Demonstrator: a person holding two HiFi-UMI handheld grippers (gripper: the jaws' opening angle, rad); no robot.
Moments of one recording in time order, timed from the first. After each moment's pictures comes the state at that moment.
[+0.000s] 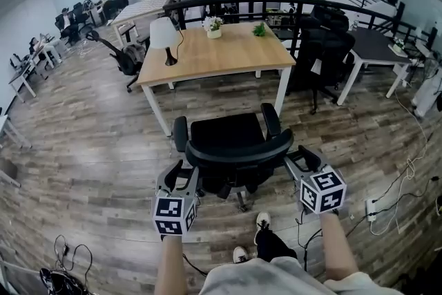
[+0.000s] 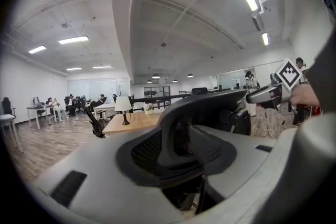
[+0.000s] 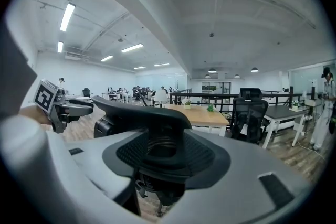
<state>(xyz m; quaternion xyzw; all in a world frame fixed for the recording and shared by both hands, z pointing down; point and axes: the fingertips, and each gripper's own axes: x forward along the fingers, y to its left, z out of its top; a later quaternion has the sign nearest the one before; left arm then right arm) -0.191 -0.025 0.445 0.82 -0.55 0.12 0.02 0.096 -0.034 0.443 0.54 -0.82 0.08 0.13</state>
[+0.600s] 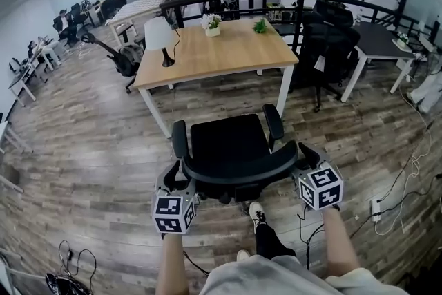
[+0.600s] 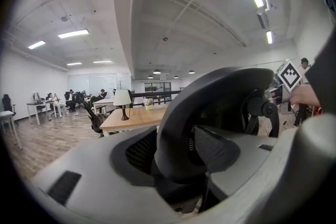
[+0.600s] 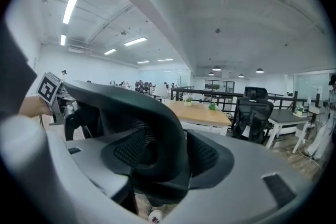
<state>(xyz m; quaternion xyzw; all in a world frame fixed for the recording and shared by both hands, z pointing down) -0.193 -0.084 0.477 0.82 -0.56 0.13 0.04 0.102 -0.096 0.475 0.53 -0.83 0.07 0.17</state>
